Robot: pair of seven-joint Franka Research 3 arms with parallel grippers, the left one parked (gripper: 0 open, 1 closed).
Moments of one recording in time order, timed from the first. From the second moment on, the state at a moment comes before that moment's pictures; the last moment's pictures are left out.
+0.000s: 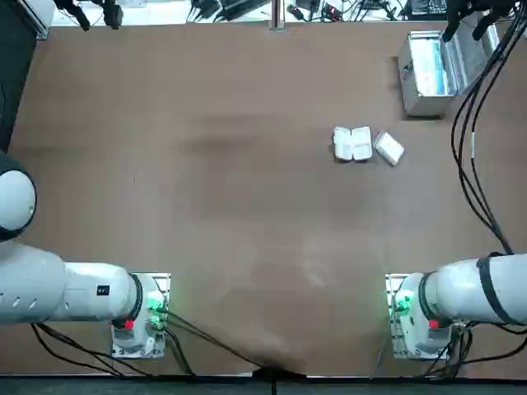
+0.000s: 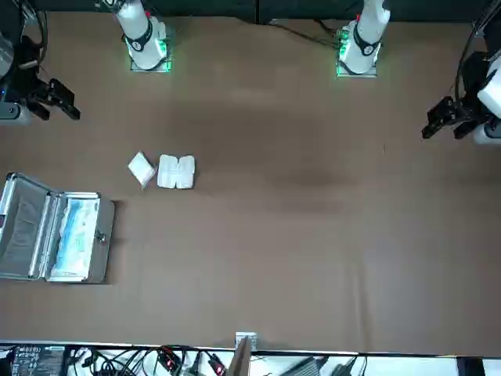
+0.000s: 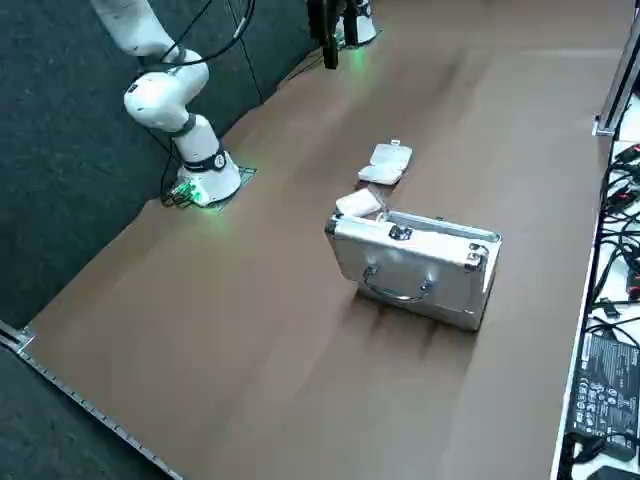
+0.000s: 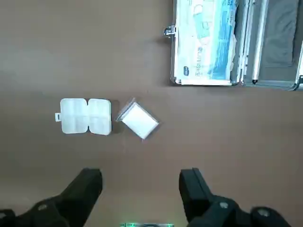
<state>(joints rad) 0.04 -0.08 -0.03 -1.70 -0.01 1.56 0.00</state>
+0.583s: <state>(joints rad) 0.05 -0.06 -0.02 -1.70 -0.01 1.56 0.01</state>
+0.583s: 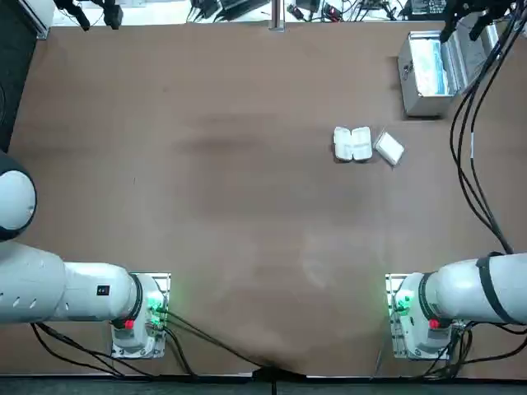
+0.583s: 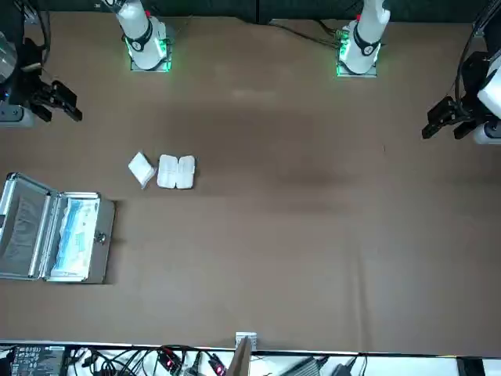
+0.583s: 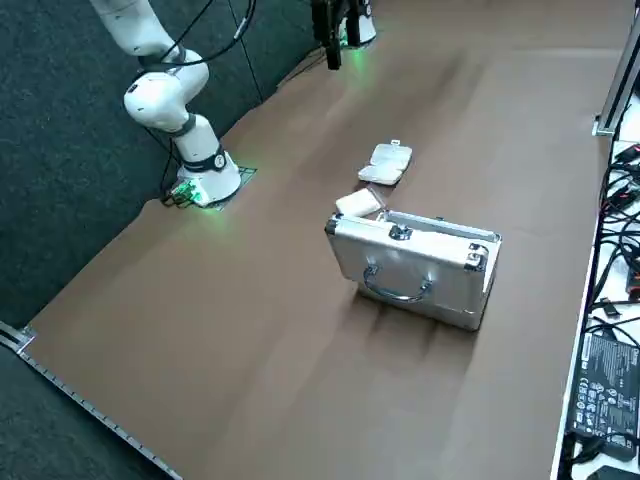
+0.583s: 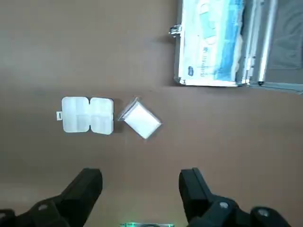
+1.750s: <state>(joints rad) 0.45 0.34 0.00 -1.71 -0.01 1.84 0.49</state>
